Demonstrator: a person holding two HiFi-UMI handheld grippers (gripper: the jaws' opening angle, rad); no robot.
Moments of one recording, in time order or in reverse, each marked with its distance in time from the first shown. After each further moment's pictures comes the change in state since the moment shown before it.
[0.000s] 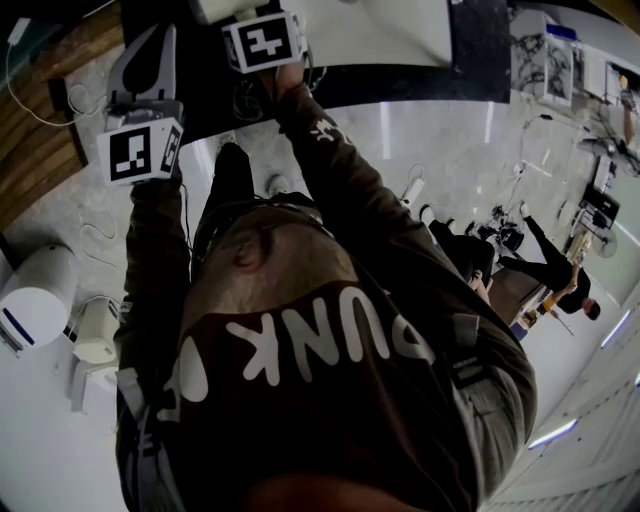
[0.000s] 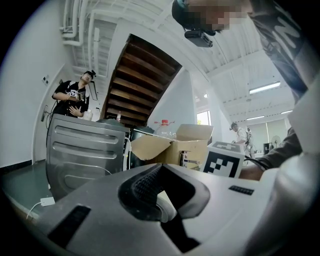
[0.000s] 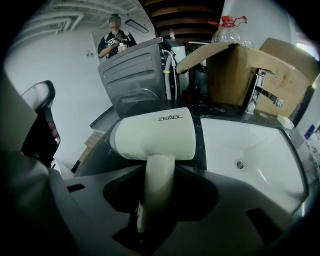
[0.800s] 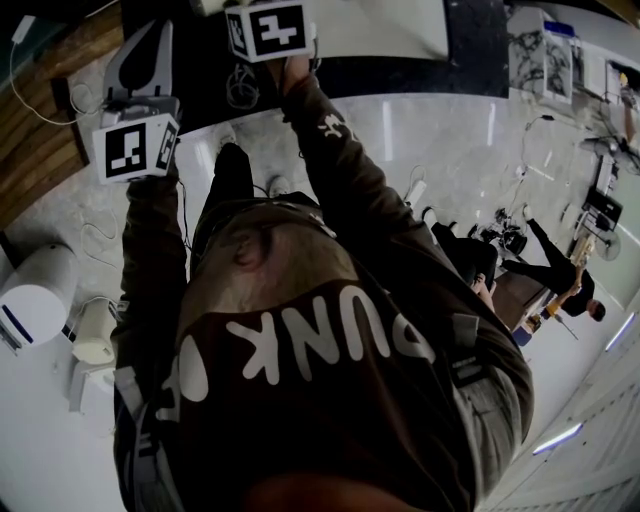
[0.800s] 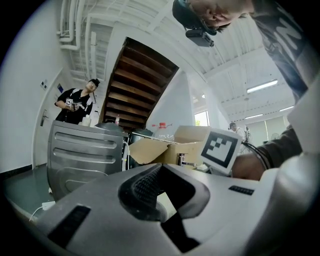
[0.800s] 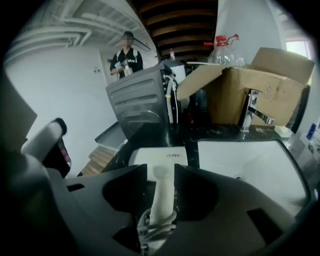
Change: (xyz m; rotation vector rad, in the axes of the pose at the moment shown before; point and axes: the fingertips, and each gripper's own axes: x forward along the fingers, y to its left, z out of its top) left arm -0.017 -0.017 0.016 0.026 -0.016 -0.001; right arm -0.049 0.006 0.039 -0.005 -0.194 0.048
